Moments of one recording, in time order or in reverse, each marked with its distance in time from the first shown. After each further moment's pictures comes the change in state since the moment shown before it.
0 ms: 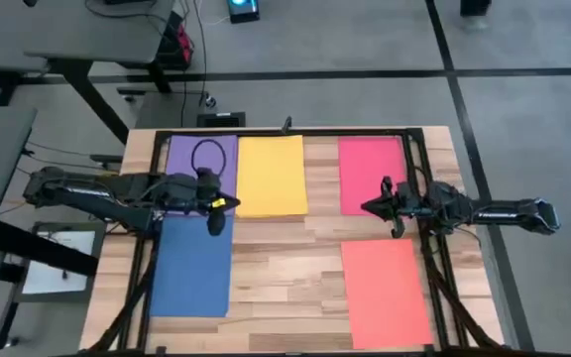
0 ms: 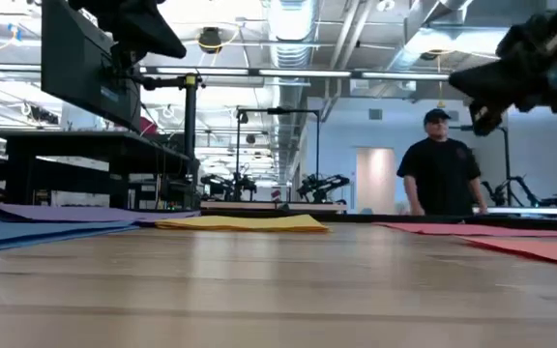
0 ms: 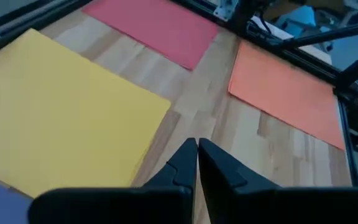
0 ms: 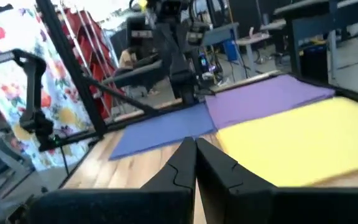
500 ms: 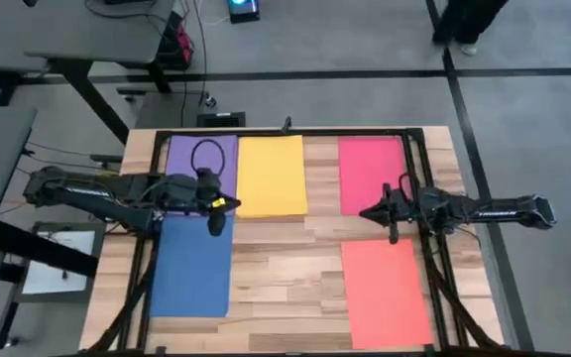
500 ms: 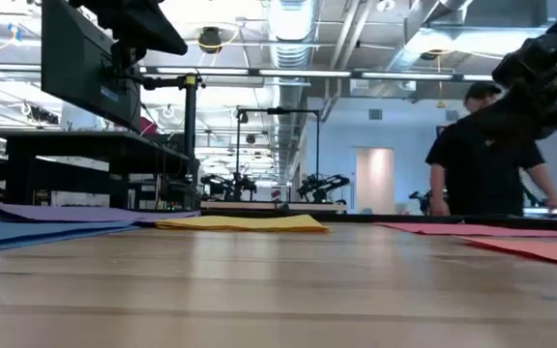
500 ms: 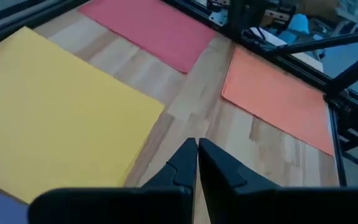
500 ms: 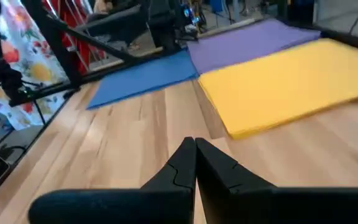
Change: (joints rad) left arm -0.011 0.000 0.000 0.026 -0.001 -0.023; right arm 0.069 -0.025 -0.001 -0.203 0.078 -0.029
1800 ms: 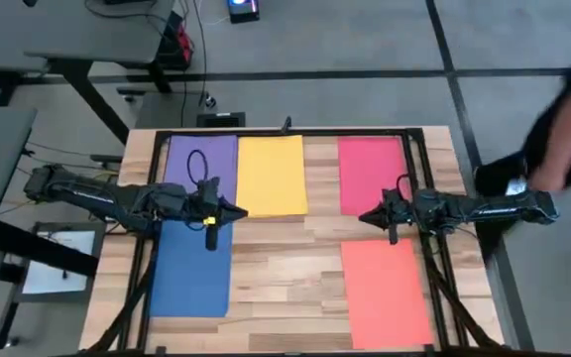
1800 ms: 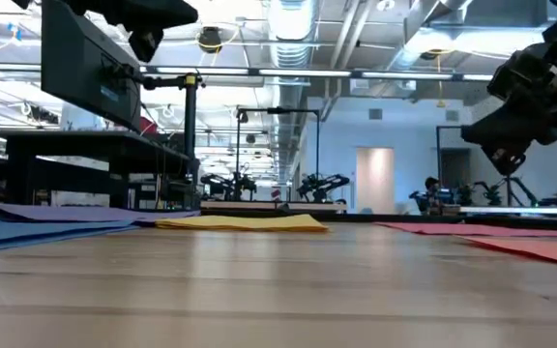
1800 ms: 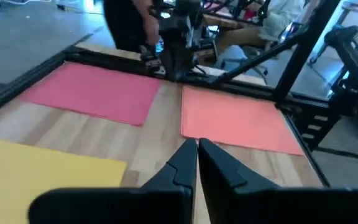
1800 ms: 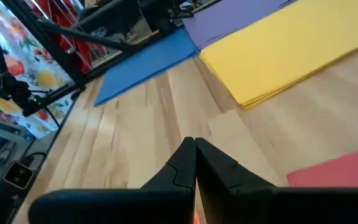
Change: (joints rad) left arm -0.070 -0.054 -0.198 0.448 0.049 0.311; right arm 0.039 0.091 0.010 -0.038 0.025 0.214
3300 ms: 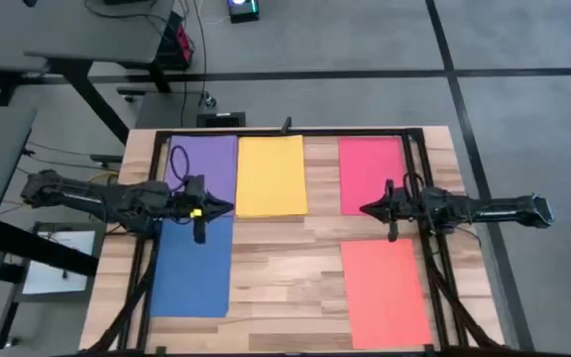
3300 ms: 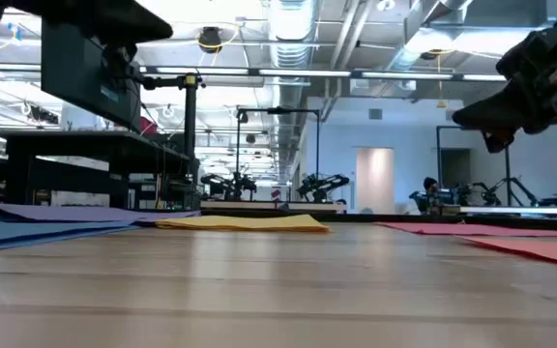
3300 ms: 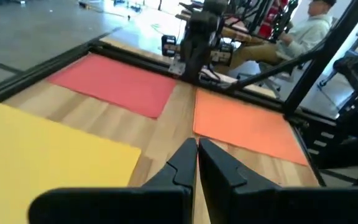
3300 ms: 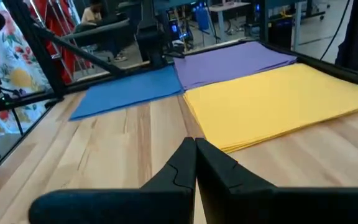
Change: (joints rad) left arm 0.013 -0.191 -0.109 -0.068 -0.053 -0.102; right arm -0.020 -0.106 -0.004 0.028 0.082 -0.249
